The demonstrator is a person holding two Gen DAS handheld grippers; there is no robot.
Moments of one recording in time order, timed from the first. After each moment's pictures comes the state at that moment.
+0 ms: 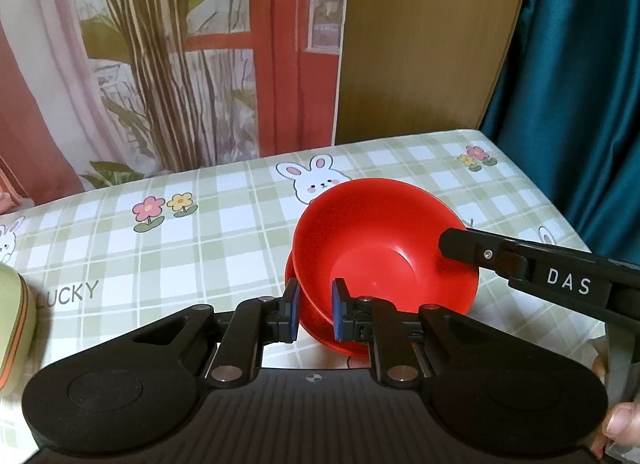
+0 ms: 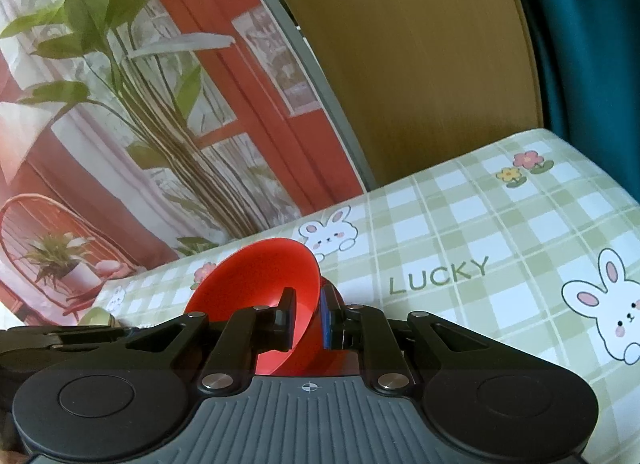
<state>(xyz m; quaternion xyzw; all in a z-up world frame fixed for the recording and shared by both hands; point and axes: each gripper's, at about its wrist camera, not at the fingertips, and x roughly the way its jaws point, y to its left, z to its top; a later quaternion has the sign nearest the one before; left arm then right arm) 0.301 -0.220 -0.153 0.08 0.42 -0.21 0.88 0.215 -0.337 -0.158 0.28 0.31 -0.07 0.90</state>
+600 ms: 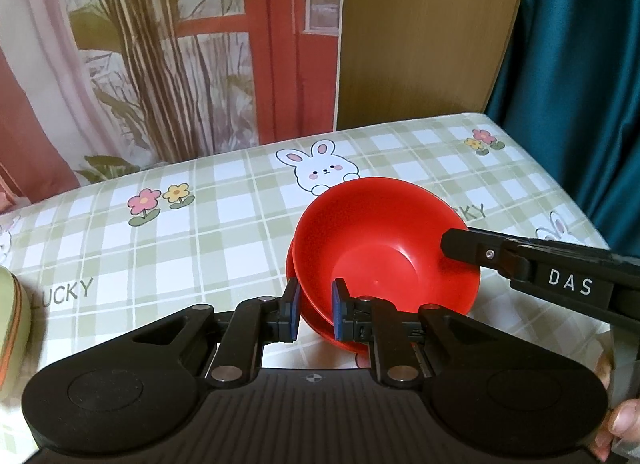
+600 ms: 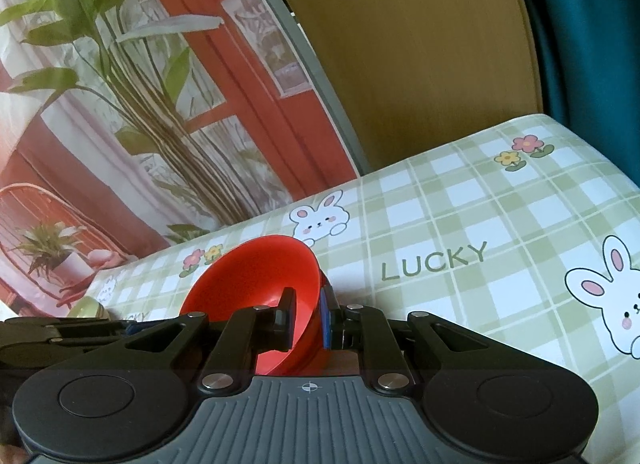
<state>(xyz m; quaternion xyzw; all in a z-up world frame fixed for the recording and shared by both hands) 0.308 -0.225 -0.164 0.10 0.43 -0.21 0.87 0.220 -0.339 -0.172 0.28 0.33 -0.07 0.90</state>
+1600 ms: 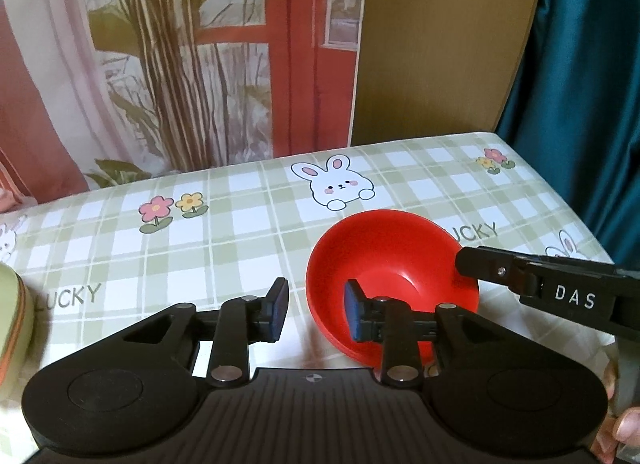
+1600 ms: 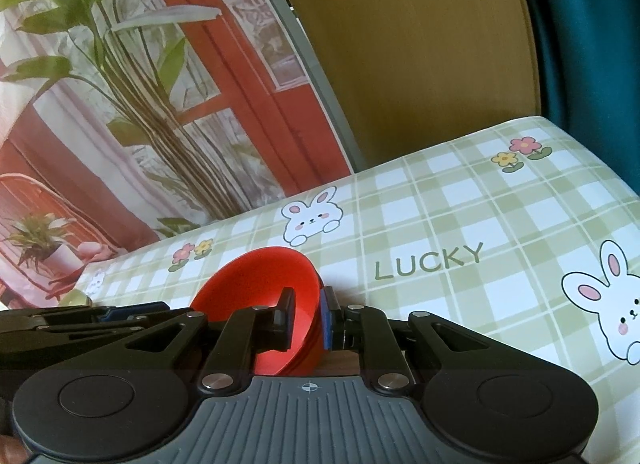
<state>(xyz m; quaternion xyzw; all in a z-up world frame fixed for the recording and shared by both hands) 0.314 -0.214 -0.165 0.07 0.41 -0.20 0.89 0.226 -0.339 -0.176 0.26 0.34 -0.07 0.90</state>
